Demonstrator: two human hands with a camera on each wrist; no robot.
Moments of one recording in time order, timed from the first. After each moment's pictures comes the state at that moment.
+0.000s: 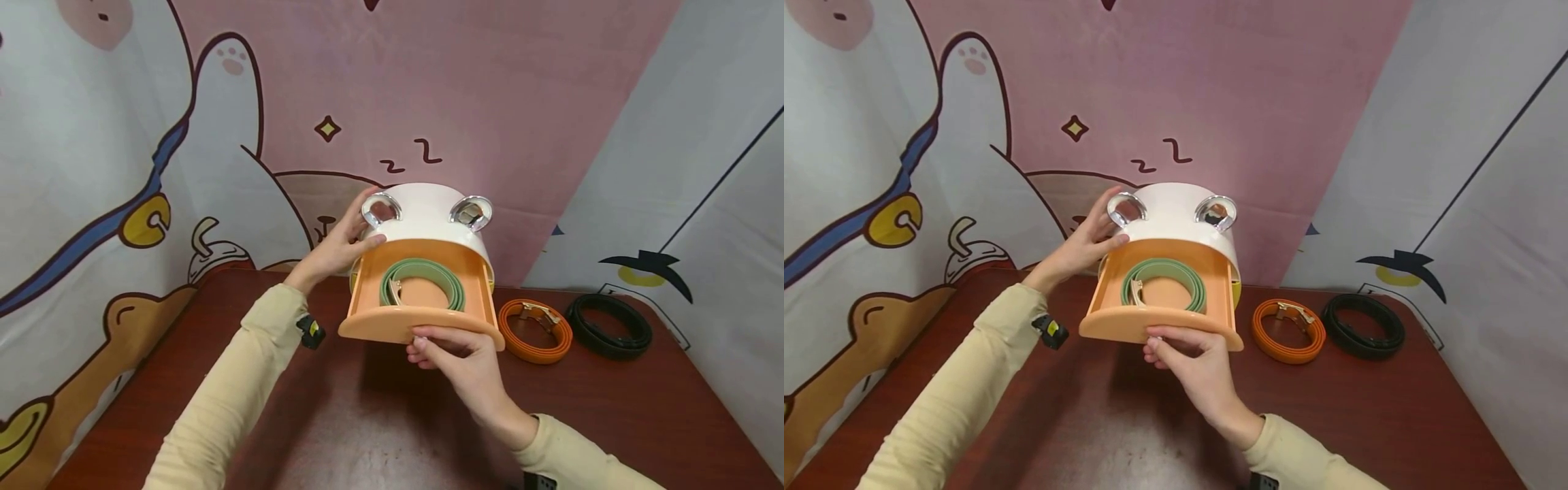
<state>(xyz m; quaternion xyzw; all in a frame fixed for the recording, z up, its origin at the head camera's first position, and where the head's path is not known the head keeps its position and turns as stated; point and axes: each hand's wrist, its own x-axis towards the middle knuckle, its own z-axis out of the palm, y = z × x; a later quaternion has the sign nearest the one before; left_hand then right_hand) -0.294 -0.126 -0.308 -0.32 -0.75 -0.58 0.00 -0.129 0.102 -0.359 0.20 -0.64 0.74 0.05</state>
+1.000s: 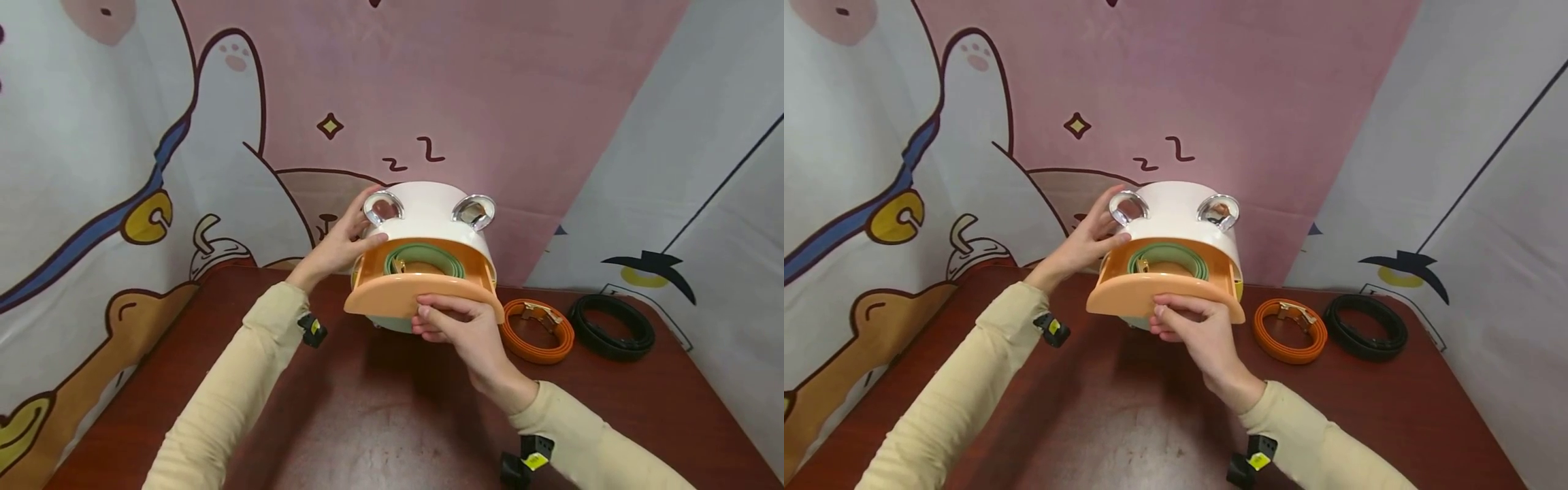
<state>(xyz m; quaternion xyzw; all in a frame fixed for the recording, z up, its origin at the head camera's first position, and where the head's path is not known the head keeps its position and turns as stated) -0.296 -0.126 -0.309 -0.32 -0.75 -0.58 0.01 -0.159 0.105 -0.336 0.13 -0.64 0.76 -0.01</state>
